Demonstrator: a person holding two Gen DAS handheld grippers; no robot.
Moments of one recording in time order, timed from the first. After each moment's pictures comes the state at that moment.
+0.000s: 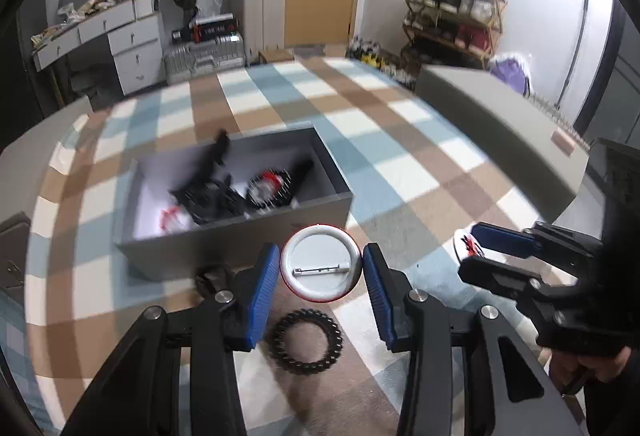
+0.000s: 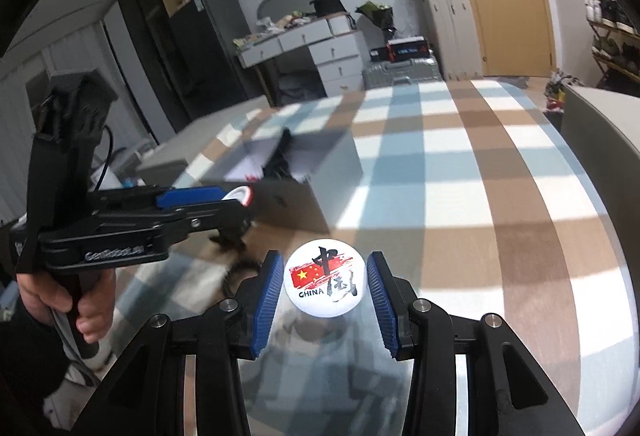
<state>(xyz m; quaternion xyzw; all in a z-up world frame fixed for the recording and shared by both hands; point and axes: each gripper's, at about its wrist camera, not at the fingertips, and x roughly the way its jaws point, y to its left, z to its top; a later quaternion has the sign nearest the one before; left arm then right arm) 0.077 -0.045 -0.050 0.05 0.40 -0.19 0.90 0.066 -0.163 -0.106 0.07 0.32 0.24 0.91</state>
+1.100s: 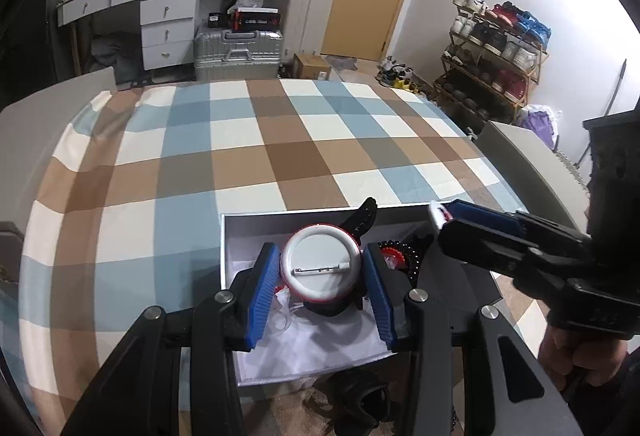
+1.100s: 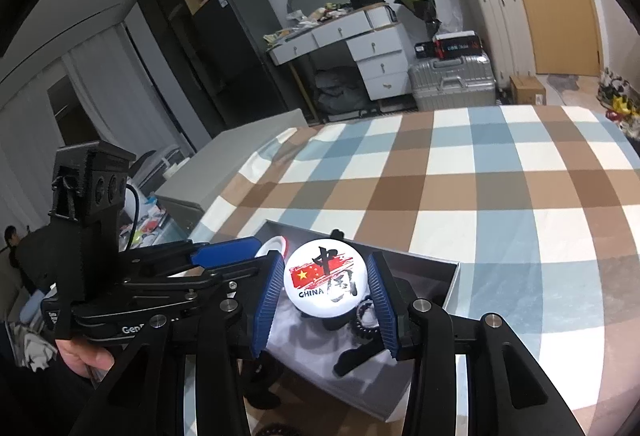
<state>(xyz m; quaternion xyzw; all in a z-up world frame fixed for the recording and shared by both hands) 0.171 0.028 -0.066 -0.04 0.40 -0.18 0.90 0.208 -0.077 -0.093 0.09 0.34 0.31 0.88</state>
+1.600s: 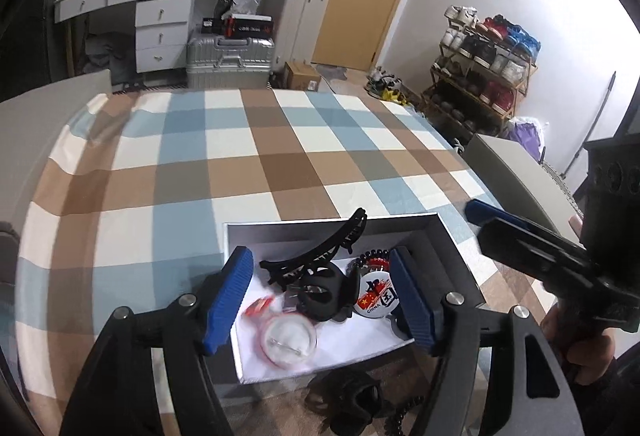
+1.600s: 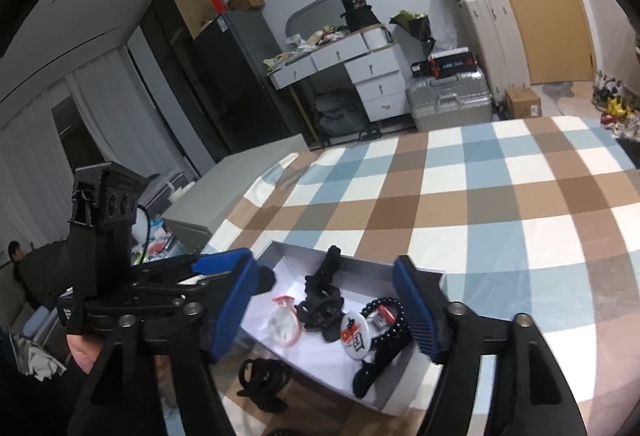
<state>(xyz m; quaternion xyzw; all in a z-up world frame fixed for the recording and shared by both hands) 0.164 0.040 -0.053 -0.06 0.39 -0.19 0.90 0.187 -0.094 -0.076 0.12 0.30 0.30 0.90</state>
